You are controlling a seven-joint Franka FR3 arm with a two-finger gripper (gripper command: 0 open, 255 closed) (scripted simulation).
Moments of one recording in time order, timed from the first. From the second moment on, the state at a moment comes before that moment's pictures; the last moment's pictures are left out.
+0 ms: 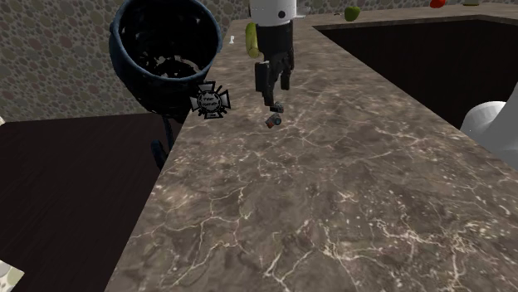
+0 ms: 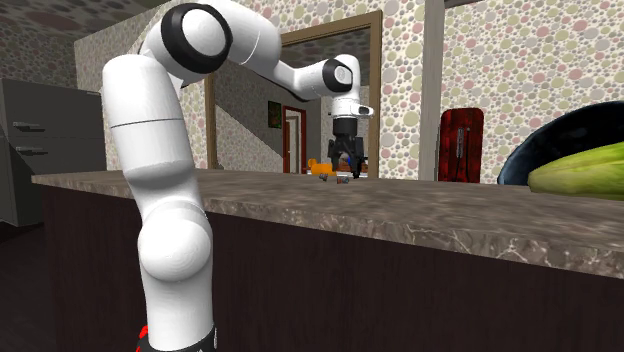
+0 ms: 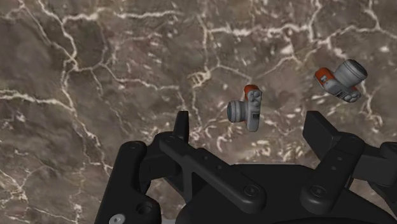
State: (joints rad) arm 0.16 -0.17 0.32 -1.89 0.03 1.68 0.25
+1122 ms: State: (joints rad) arm 0.16 -0.17 0.32 -1.93 0.03 1.73 0.26
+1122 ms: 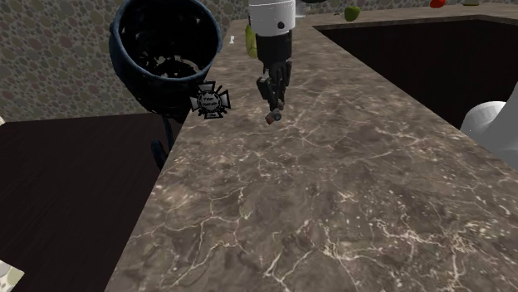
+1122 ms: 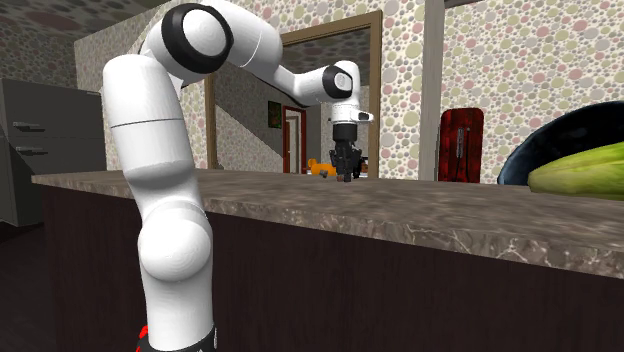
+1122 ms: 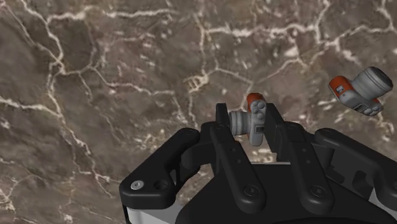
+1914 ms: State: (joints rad) arm 0.16 -0.15 0.32 -1.76 0.02 1.57 0.26
